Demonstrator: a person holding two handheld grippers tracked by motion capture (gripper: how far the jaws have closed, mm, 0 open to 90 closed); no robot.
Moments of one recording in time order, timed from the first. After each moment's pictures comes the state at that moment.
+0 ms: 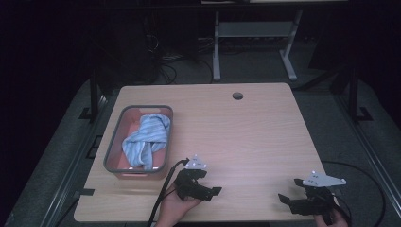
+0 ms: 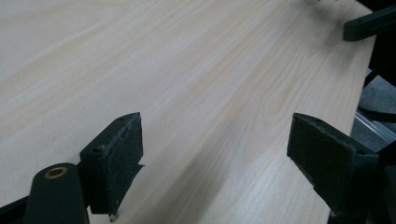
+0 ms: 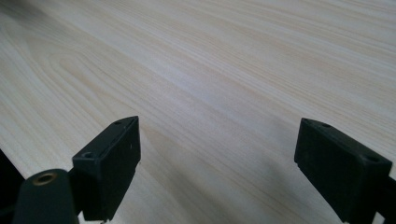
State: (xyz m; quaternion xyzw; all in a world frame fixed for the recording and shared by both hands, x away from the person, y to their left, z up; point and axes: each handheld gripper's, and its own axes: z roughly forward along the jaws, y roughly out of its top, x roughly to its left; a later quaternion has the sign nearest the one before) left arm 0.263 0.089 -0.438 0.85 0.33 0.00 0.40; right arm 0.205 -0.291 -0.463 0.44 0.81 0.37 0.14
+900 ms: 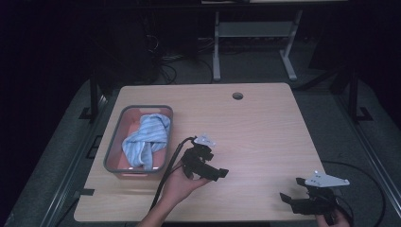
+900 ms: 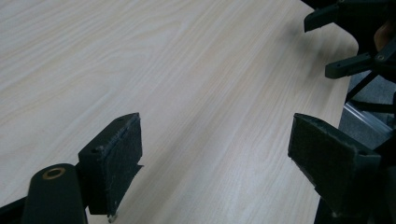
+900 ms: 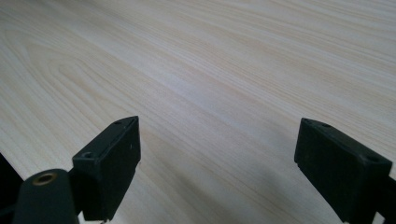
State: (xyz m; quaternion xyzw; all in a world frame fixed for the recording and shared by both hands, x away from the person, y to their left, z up) left arm 0.303 0.069 -0.389 0.87 0.31 -0.02 0.39; right arm 0.203 -0.294 -0.460 0.44 0.80 0.38 0.15
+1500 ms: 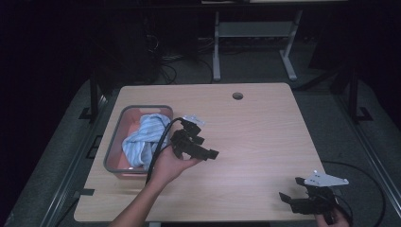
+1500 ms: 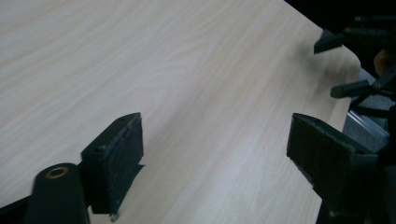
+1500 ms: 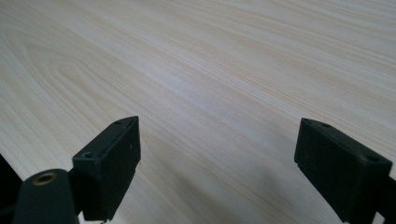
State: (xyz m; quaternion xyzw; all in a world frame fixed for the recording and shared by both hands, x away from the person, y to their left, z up) left arm 0.343 0.099 -0.353 0.87 0.33 -0.02 0.37; right arm 0.205 -0.293 -0.460 0.44 0.80 0.38 0.15
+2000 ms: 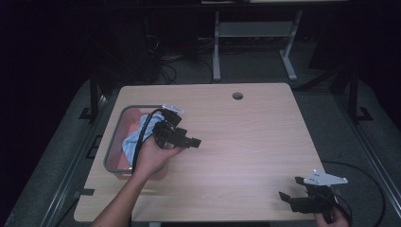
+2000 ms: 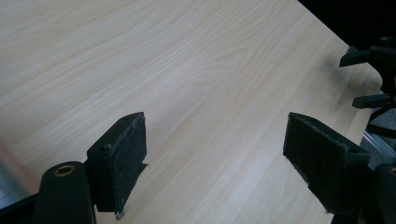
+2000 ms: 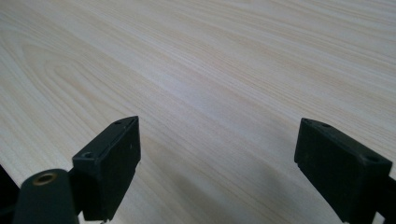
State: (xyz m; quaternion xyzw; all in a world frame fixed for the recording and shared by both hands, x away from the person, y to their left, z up) left arm 0.362 0.146 -0.338 0.85 0.38 -0.01 0.37; right arm 0.208 -0.293 -0.461 0.44 0.80 0.38 0.15
